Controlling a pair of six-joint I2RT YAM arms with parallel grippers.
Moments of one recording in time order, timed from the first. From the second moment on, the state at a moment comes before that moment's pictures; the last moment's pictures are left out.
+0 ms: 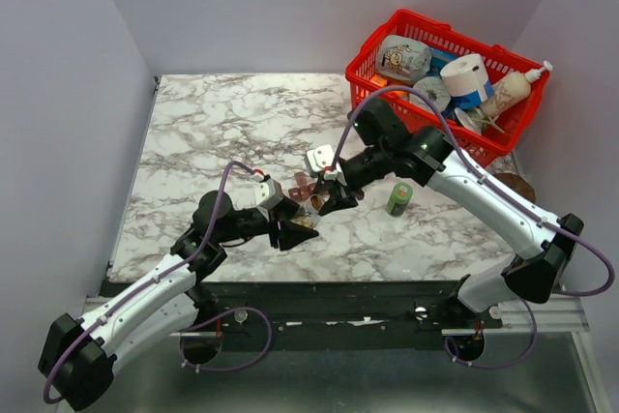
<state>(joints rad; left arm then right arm) -0.66 0.75 0.40 0.36 0.70 -0.25 0.84 1.48 1.57 -0.92 -0.80 -0.87</state>
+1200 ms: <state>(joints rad) -0.67 0.59 0.45 0.19 0.39 0.05 0.78 1.52 1.68 -0.76 -0.78 -0.31</state>
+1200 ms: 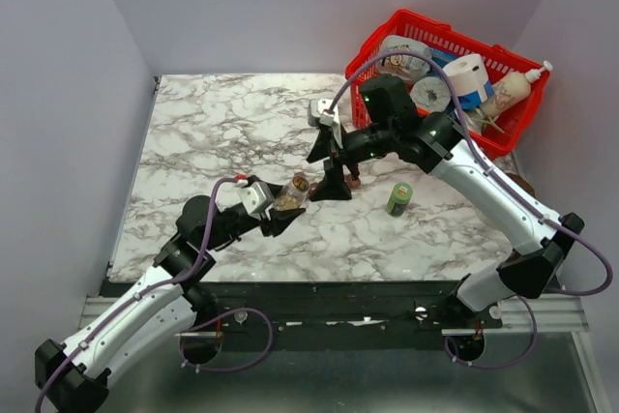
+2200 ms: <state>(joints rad) -0.68 0.72 0.53 0.13 0.76 0.01 0.81 1.54 1.69 -1.12 -1.03 -1.16</state>
